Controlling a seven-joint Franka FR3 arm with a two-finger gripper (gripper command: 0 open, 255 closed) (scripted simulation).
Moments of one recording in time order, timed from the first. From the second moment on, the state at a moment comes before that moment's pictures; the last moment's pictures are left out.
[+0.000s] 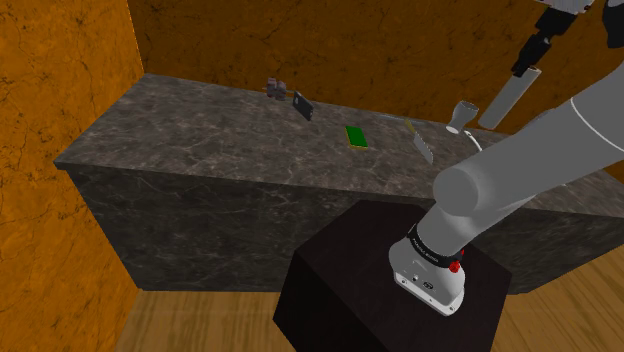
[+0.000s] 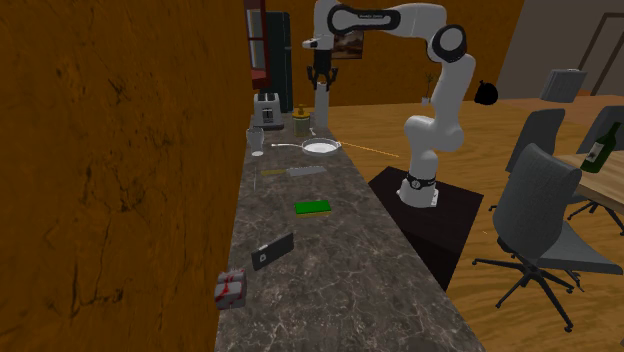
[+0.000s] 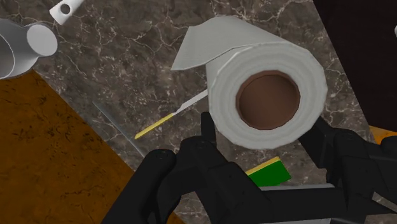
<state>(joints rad) -0.42 -0.28 -0.77 -1.77 -0.20 1.59 -1.49</state>
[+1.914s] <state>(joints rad) -0.43 -0.28 -0.82 -2.16 -0.23 1.98 -1.47</state>
